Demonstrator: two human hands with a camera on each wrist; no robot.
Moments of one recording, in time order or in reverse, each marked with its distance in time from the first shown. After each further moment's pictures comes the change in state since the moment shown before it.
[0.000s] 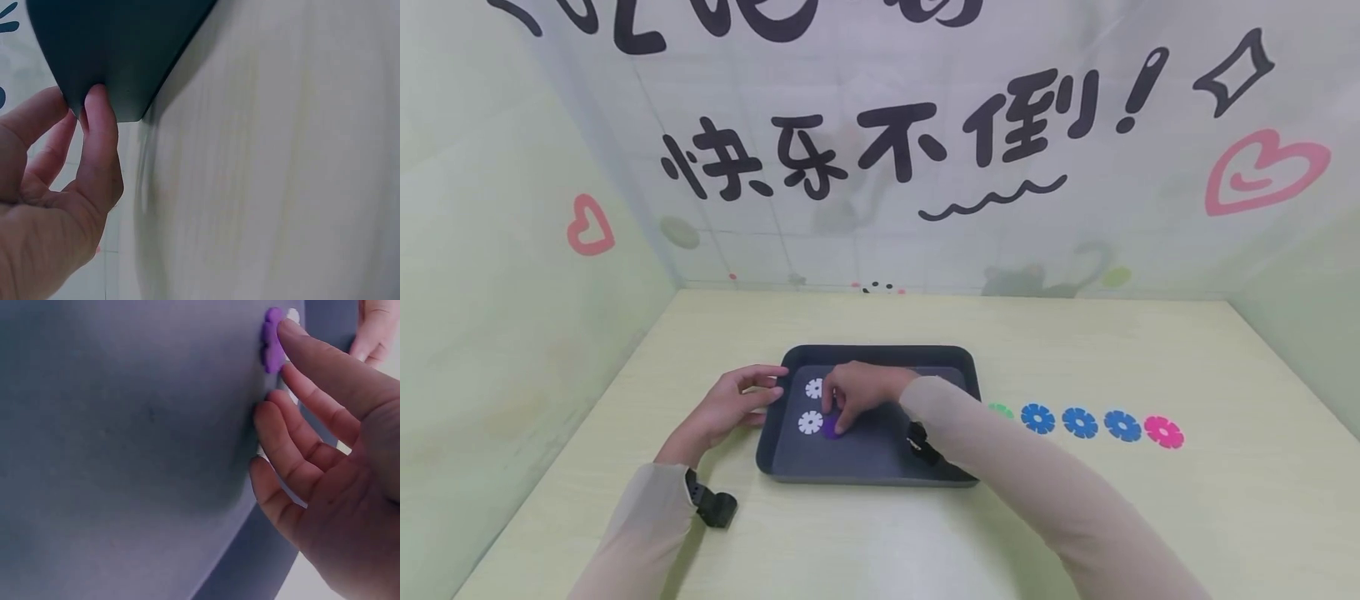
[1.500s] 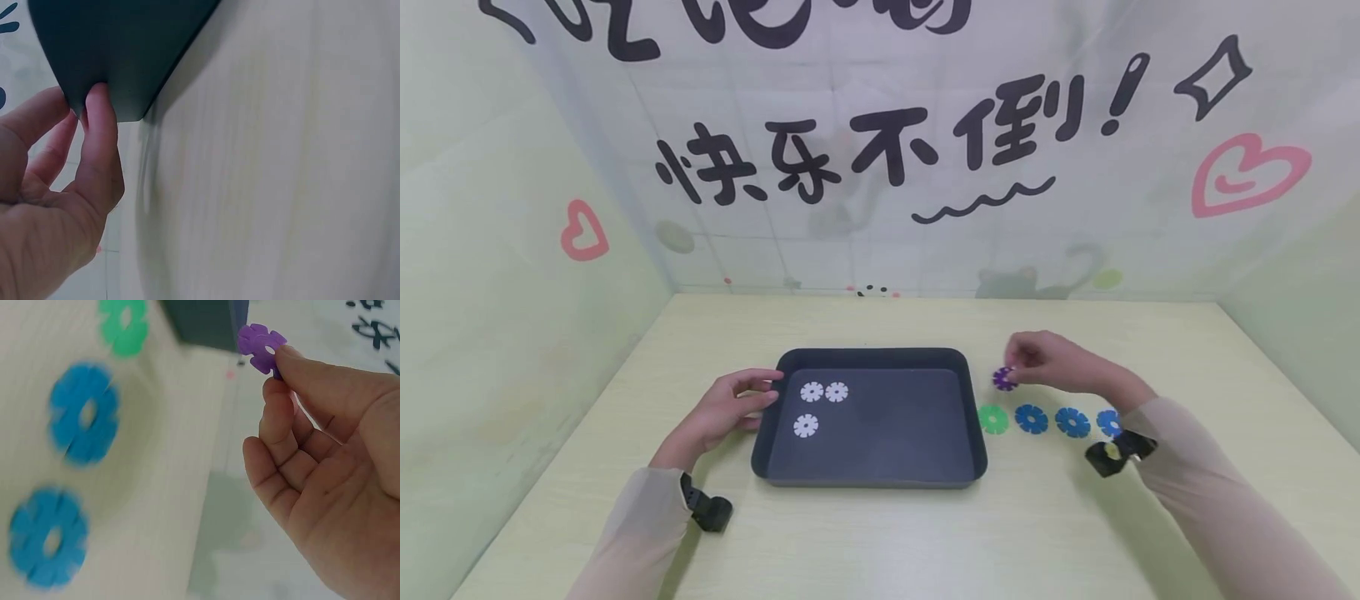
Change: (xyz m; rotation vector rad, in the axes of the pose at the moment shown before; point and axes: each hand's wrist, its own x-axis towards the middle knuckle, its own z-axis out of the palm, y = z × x) left_hand -0.003 0.000 -0.001 0.005 -0.010 0.008; right_hand -0.205 0.108 -0.032 0.197 0.411 0.170
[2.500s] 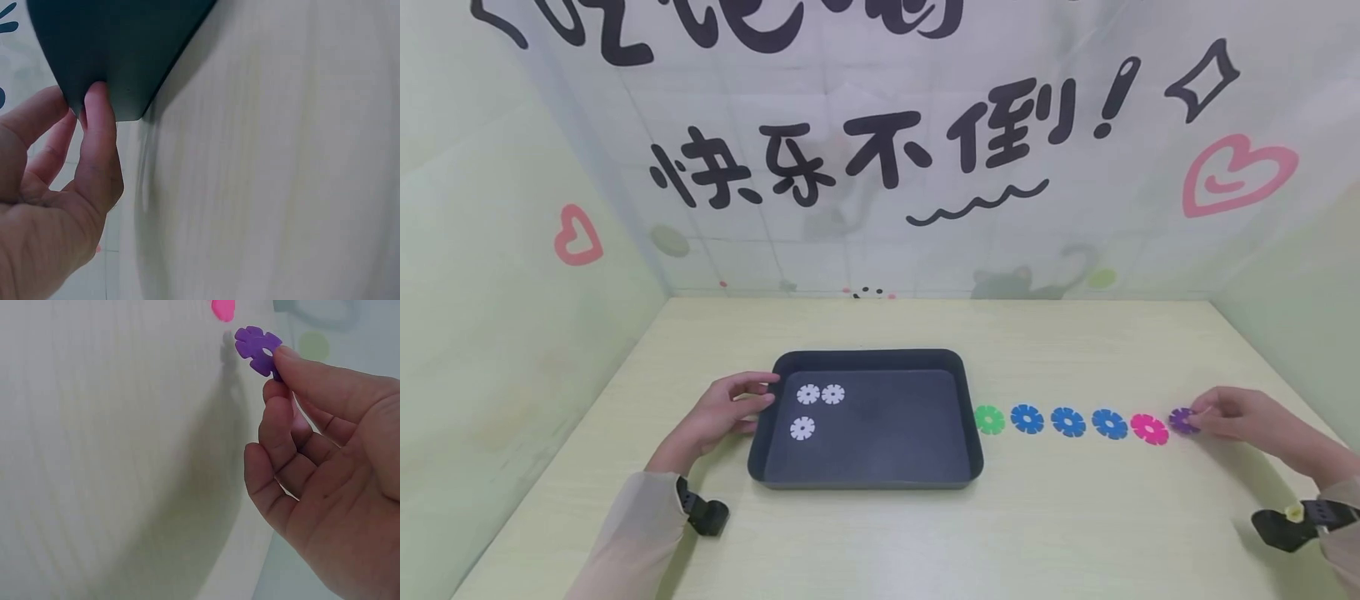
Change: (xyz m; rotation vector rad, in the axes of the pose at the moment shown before) left_hand 0.000 0.000 0.000 0.022 0.005 0.000; right_hand -0.178 0.135 -0.046 -0.005 0.198 0.439
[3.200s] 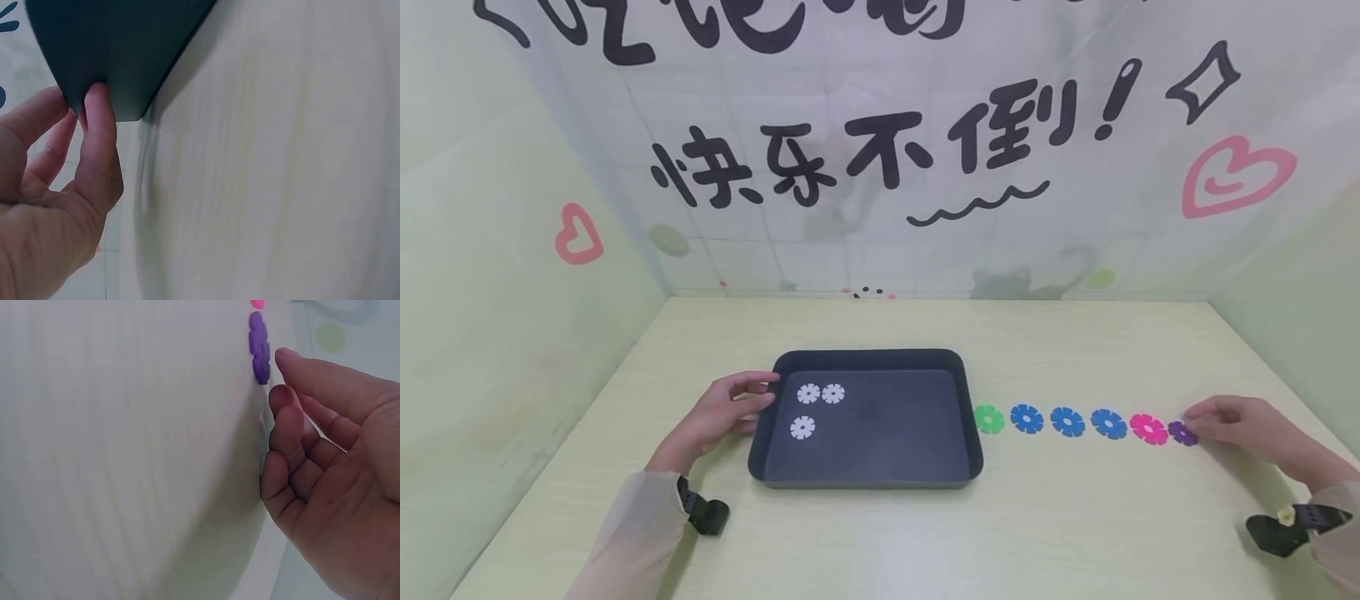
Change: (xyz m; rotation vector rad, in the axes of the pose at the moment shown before) left_hand -0.001 0.000 0.001 -0.037 -0.003 -0.002; right_hand 0.001 0.007 0.004 -0.075 0.000 0.096
